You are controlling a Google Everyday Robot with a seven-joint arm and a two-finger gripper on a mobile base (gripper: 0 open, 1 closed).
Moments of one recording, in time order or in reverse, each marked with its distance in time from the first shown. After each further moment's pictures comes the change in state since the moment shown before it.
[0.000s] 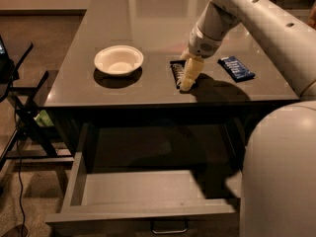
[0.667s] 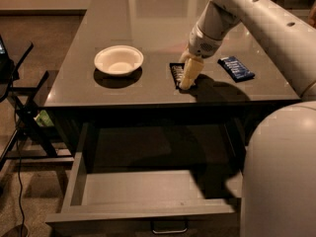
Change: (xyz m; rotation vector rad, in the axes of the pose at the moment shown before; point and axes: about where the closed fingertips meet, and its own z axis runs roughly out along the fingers) arm 0.000 0.000 0.000 0.000 0.000 0.000
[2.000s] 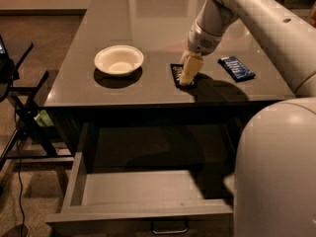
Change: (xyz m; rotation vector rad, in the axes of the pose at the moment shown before) arm -0.008 -0.002 -0.021 0.000 0.000 0.000
